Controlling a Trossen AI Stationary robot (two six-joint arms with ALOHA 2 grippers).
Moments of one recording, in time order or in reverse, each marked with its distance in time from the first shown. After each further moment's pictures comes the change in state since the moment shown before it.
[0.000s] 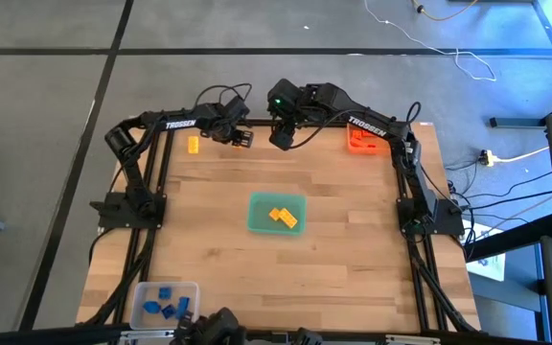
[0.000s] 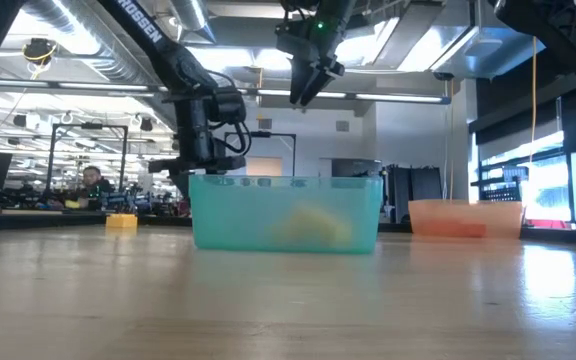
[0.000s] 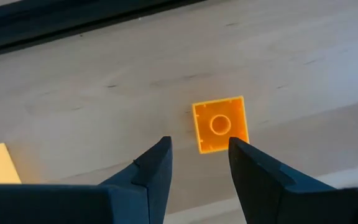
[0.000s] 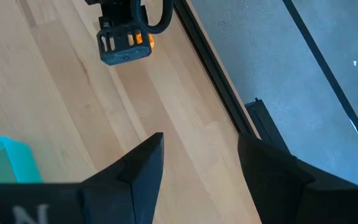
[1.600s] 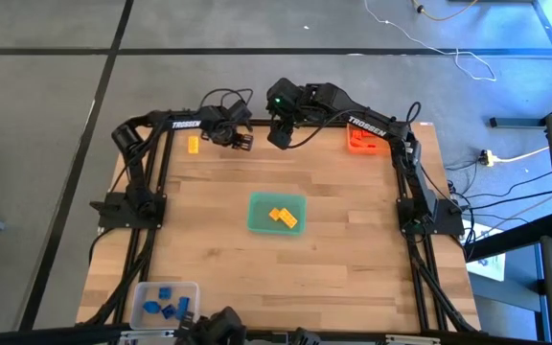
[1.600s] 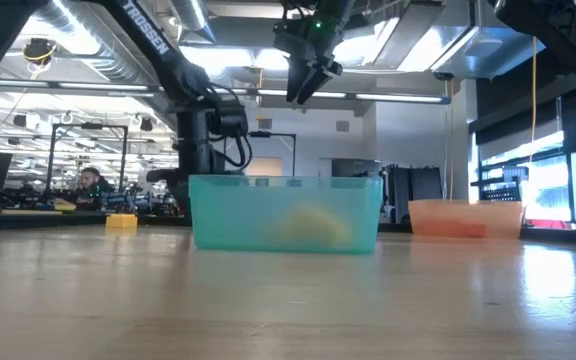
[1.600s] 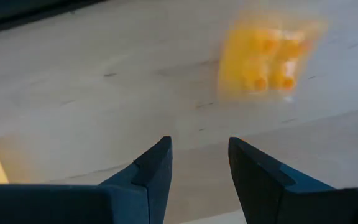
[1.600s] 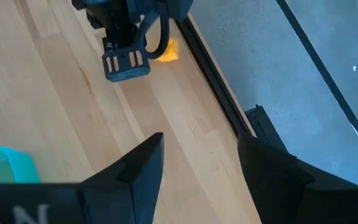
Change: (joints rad) left arm -0.001 0.063 -0.001 0.003 -0.014 -0.005; right arm 0.000 0.000 0.000 0.033 0.000 0.004
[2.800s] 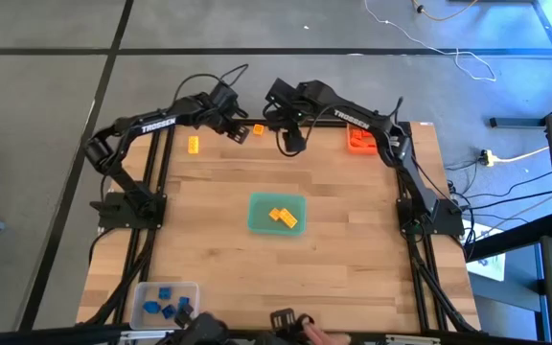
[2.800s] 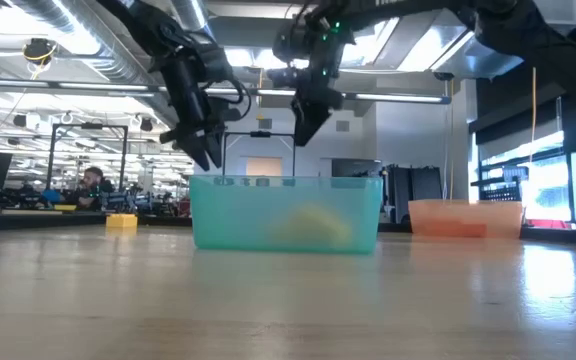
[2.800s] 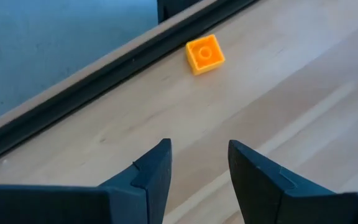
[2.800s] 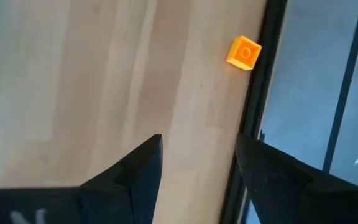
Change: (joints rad) left arm 0.033 -0.267 0.001 0.014 0.154 0.343; right arm -0.101 0.128 -0.009 -0.056 -0.213 -0.688
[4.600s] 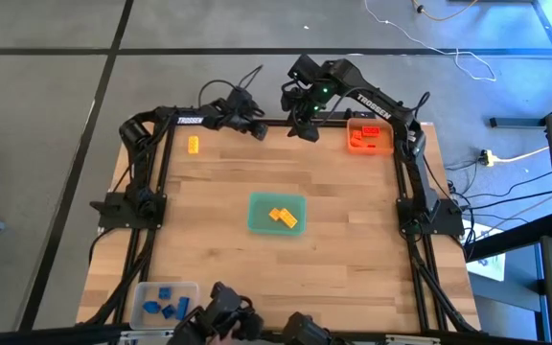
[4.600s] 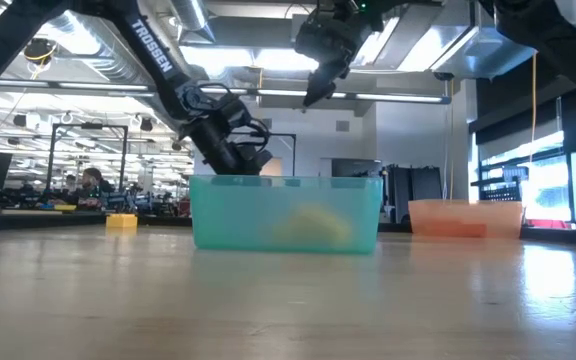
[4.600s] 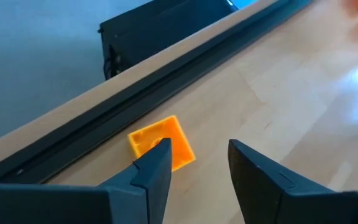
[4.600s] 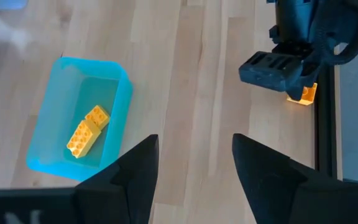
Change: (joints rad) left arm 0.037 0.354 0.005 0.554 0.197 -0.033; right arm -0.112 -0.119 0.024 -0.109 -0.503 0.118
